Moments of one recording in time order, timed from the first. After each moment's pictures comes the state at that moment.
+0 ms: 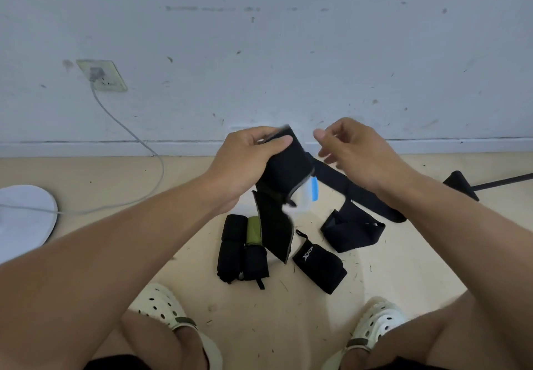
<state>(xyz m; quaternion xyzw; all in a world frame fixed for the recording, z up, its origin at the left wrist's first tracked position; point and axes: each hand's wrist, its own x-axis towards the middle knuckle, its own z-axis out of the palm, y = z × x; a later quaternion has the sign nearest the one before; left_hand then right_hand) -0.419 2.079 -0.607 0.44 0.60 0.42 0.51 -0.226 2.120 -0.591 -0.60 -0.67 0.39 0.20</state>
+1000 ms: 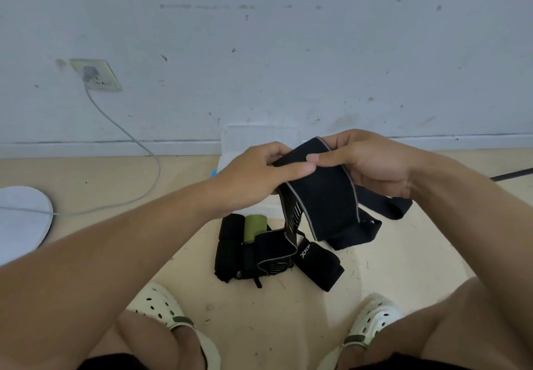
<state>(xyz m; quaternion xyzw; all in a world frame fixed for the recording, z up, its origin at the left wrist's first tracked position) -0.410 2.072 -0.609 0.54 0.58 0.28 0.54 -0.203 2.130 -0.586 -0.44 -0.55 0.70 0.12</state>
